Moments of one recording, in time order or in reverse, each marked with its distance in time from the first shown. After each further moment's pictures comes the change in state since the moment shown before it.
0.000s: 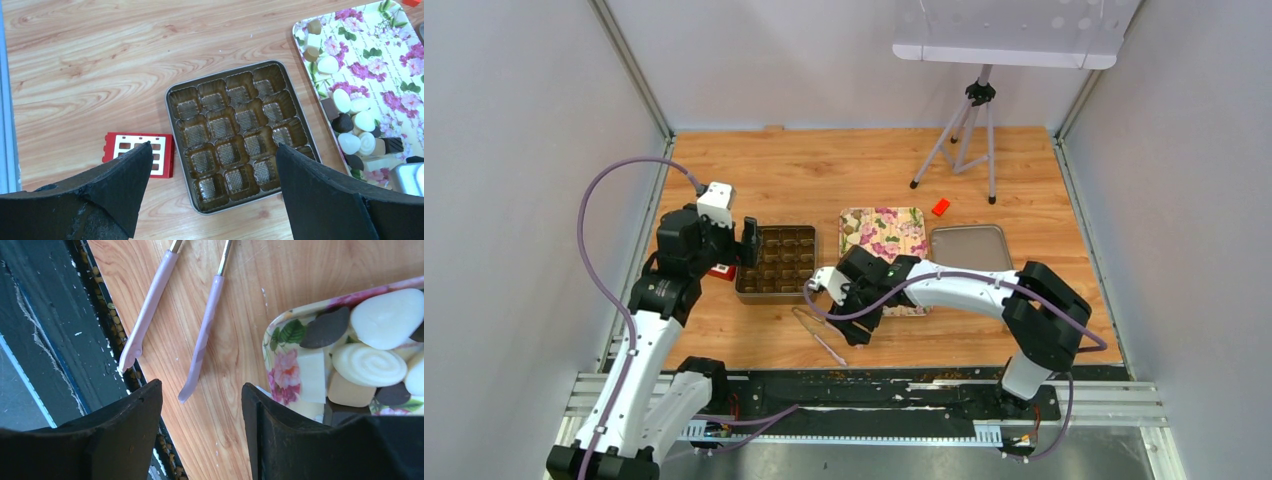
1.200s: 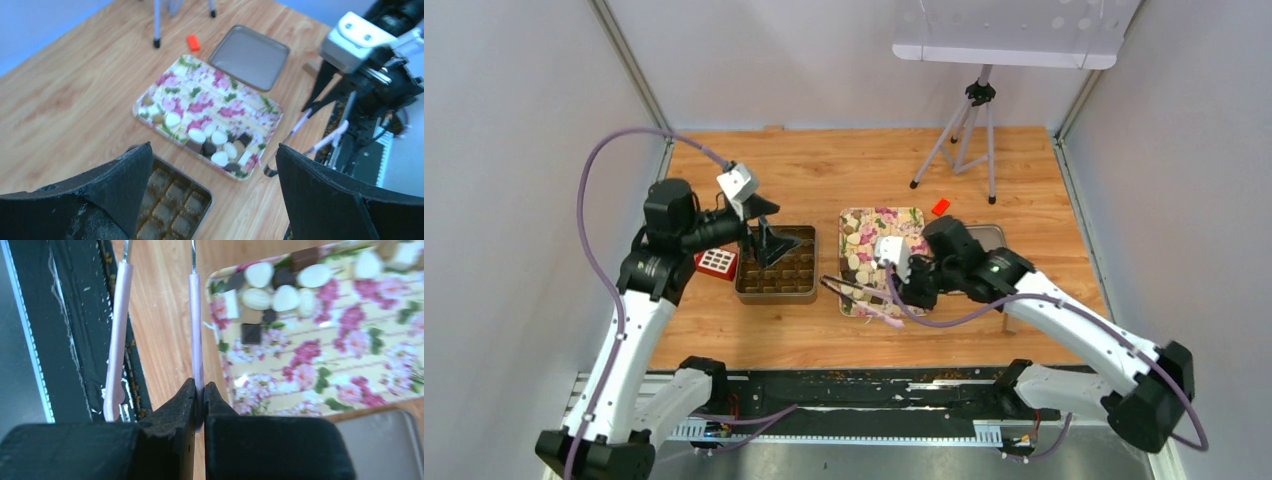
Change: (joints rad) left arm -0.032 0.065 0.185 0.045 0.692 0.054; right arm -0.203 -0.497 -0.091 -0.186 -0.073 -0.283
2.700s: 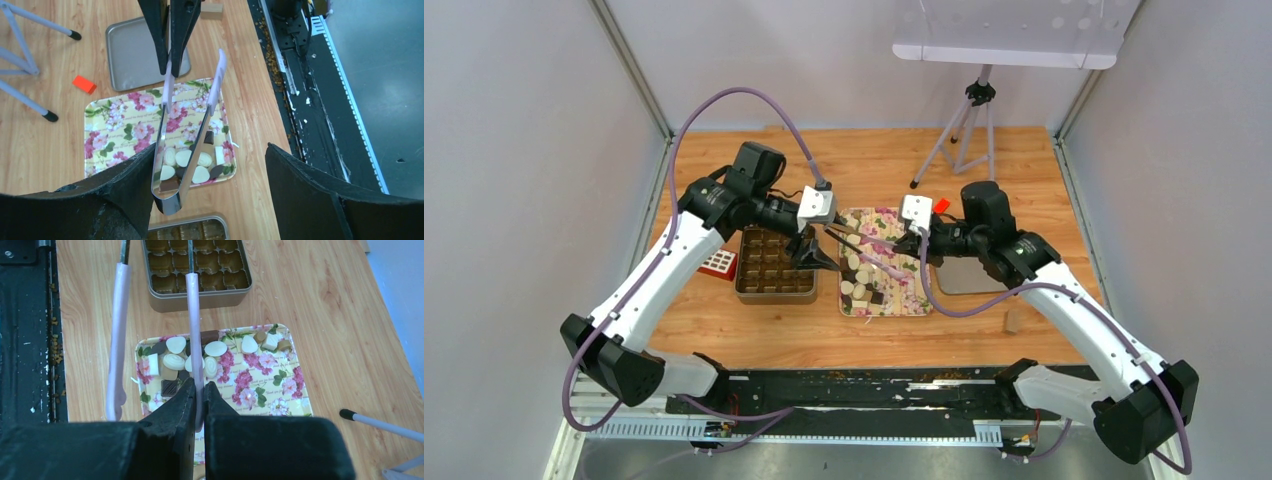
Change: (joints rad) left arm -0.352 0.500 0.488 -0.543 0.205 0.769; right arm -0.281 -0.064 0.068 0.228 -0.266 -0.194
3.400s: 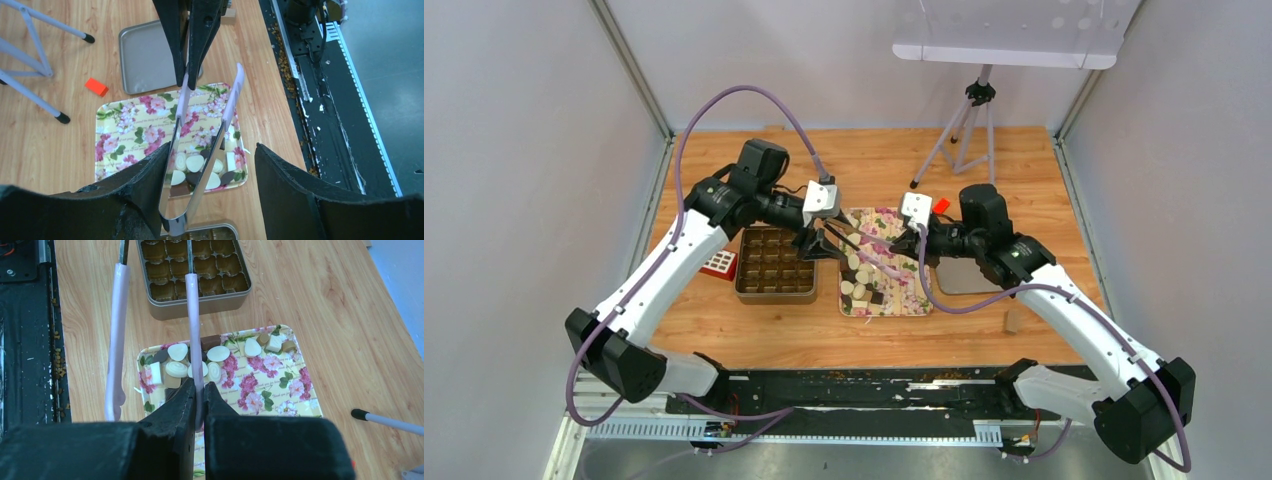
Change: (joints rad) left arm -0.008 0.014 -0.016 0.102 -0.013 -0.047; right arm 0.001 0.000 -0.053 0.099 0.017 0.092
